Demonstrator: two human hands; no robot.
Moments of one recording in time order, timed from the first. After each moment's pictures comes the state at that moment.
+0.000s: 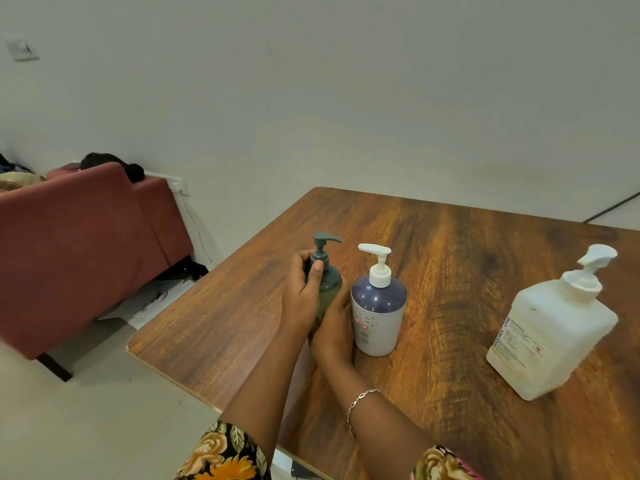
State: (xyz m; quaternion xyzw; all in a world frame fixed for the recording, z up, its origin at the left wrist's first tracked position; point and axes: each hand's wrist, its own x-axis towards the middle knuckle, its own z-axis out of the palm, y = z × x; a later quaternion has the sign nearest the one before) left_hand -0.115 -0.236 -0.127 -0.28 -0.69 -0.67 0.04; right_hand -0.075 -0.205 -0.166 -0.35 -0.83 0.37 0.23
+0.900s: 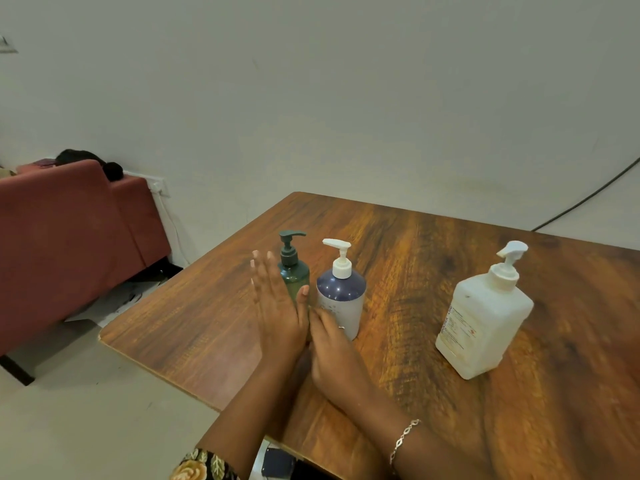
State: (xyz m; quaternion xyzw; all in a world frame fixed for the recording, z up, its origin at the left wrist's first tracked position) left_hand -0.076 -0.239 -0.157 -0.26 -0.81 -0.46 0.25; right_hand 0.018 -0.182 -0.164 -0.05 -0.94 0.25 0.23
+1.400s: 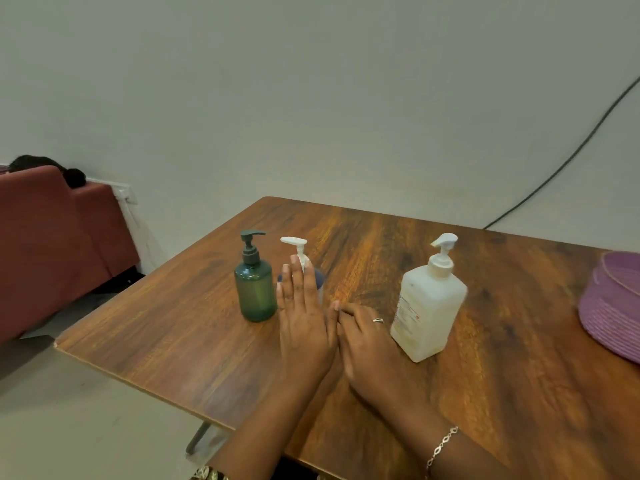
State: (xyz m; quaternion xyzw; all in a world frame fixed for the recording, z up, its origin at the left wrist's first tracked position) left_hand 0.004 -0.203 -0.146 -0.34 -0.80 -0.40 0.28; right_hand 0.097 -0.135 -0.137 -0.08 -0.93 0.10 0.33
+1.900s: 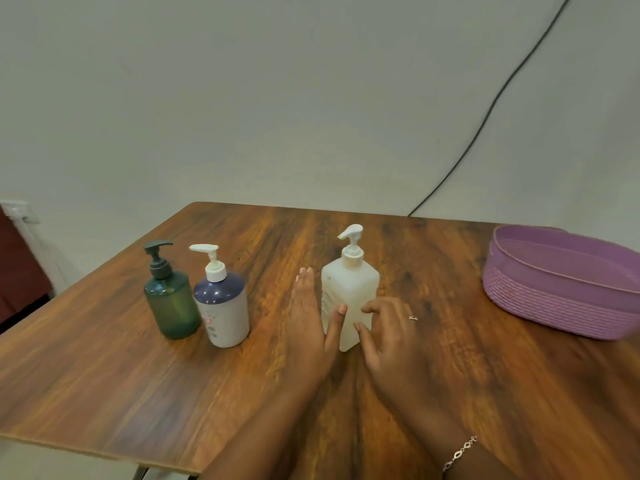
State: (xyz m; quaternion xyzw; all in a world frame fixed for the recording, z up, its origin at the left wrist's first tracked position) left_hand 0.081 -0.136 -0.136 -0.42 -0.73 -0.54 0.04; right_hand 0.193 -0.072 -0.126 -0.25 -0.85 0.14 0.44
